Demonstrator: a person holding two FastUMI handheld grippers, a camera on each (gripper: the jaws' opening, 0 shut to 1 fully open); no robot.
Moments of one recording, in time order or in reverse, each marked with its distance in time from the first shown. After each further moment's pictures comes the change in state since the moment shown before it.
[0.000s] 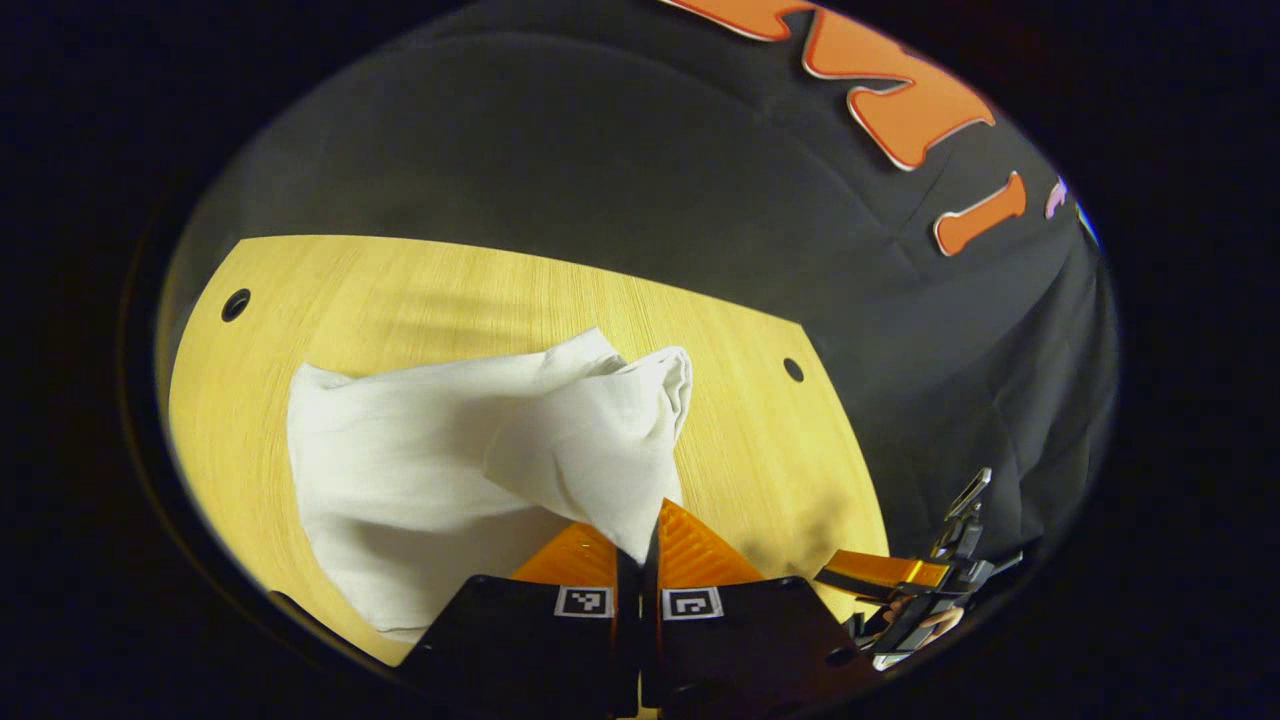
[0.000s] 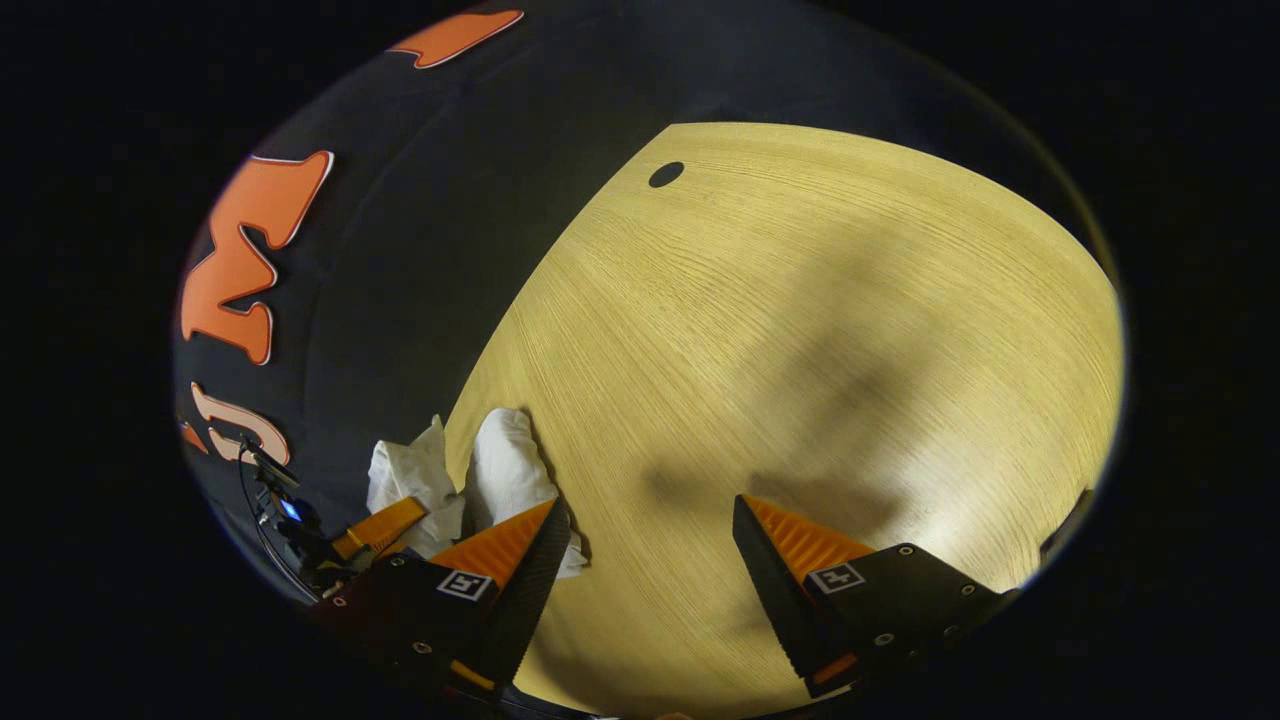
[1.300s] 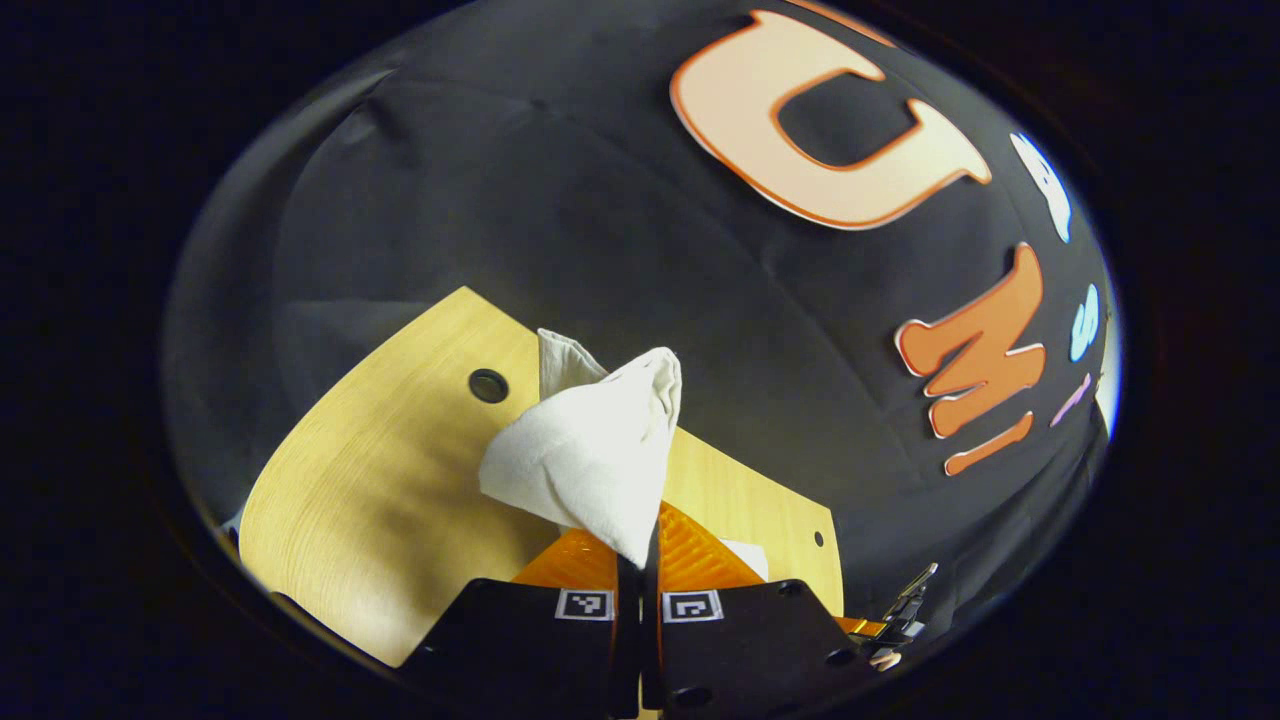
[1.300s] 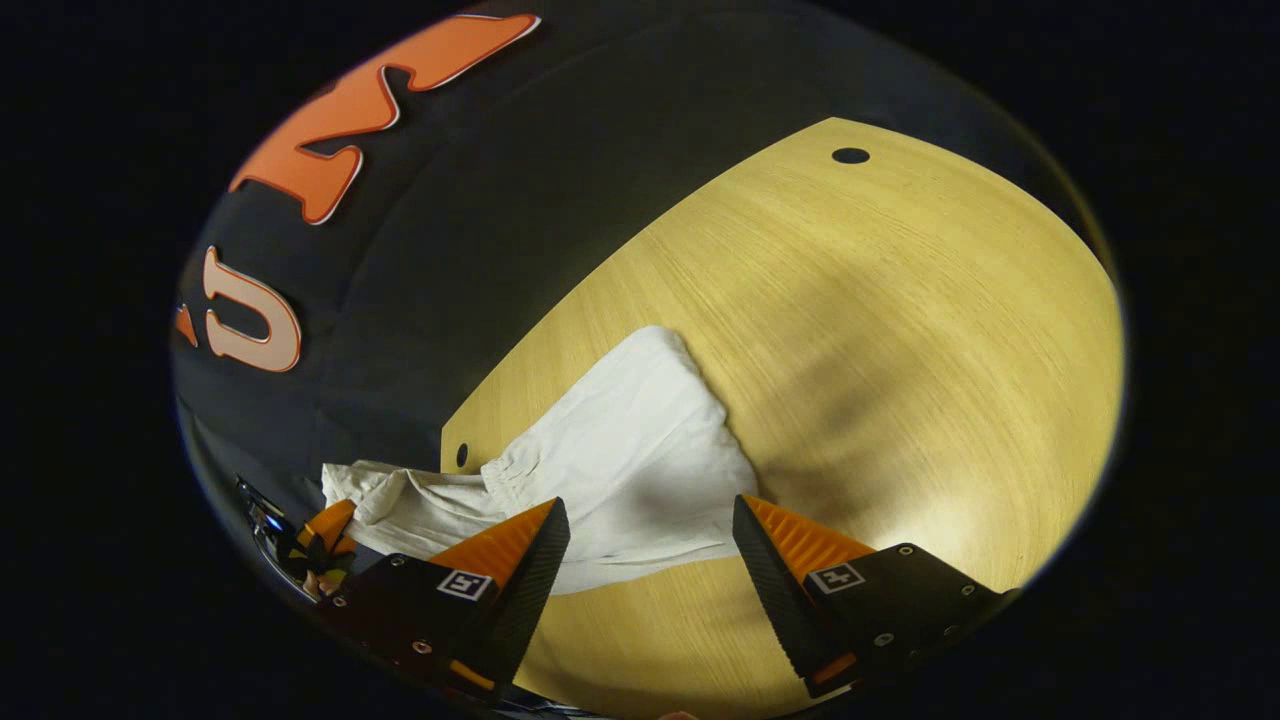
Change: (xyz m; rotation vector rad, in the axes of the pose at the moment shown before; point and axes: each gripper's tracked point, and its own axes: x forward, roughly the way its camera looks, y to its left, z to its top) left arm -0.205 0.224 0.078 -0.353 -0.411 0.060; right arm 0.043 0.154 -0.080 -0.211 0.032 0.060
